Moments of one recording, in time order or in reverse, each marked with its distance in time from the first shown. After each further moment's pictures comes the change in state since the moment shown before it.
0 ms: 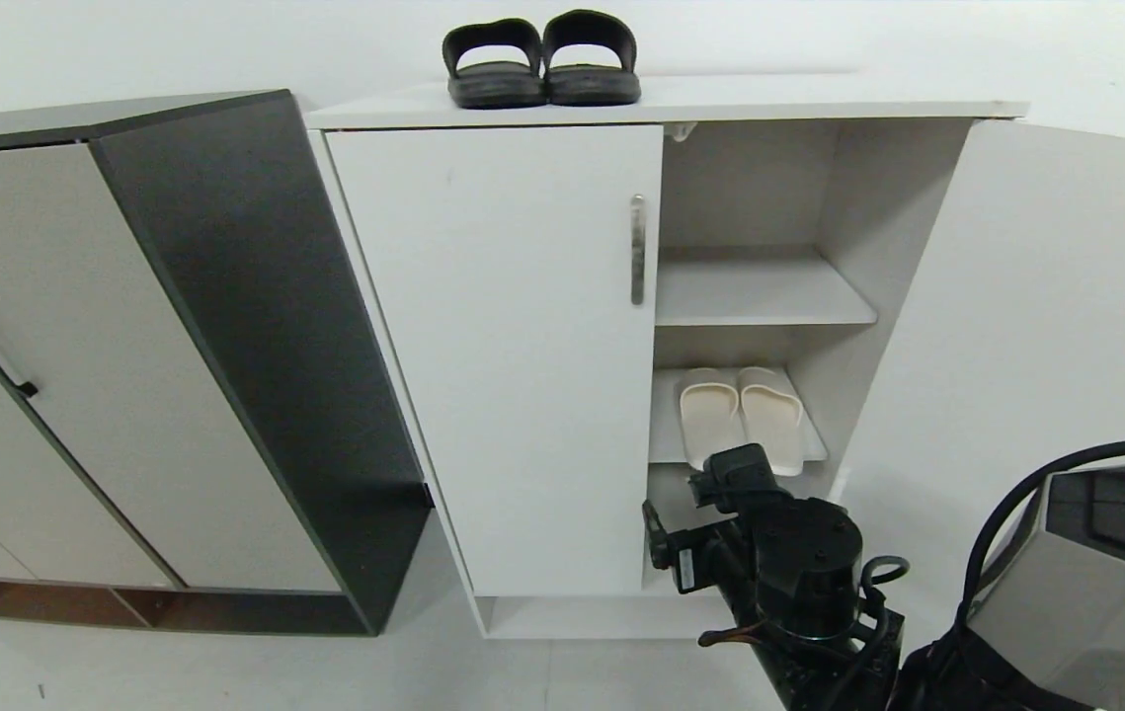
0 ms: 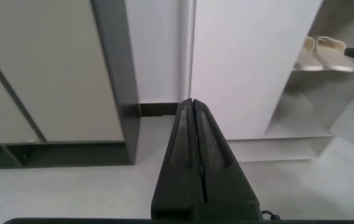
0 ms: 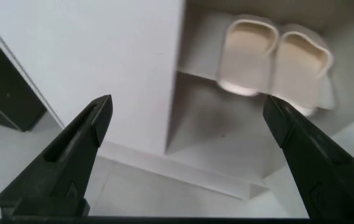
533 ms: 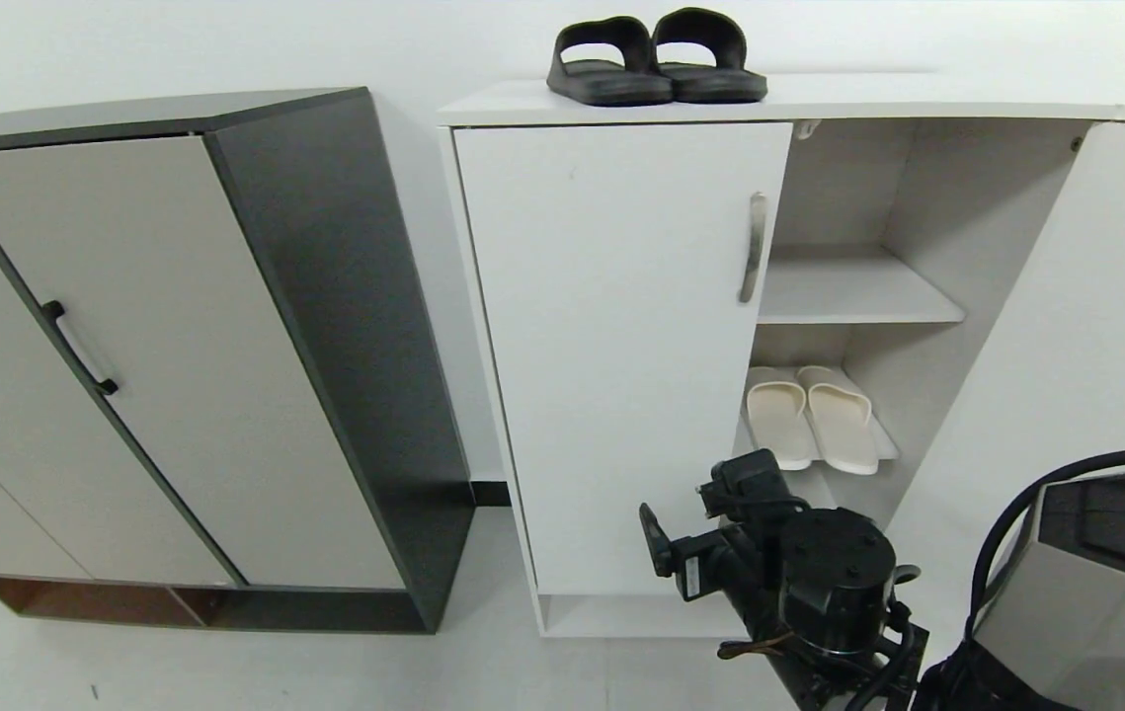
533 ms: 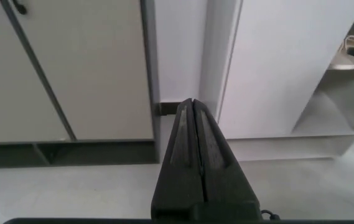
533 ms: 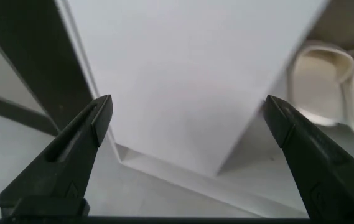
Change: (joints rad) left arm 0.000 0.000 0.000 0.000 0.000 0.000; right arm -0.003 0.002 0.064 -0.129 0.084 -0.029
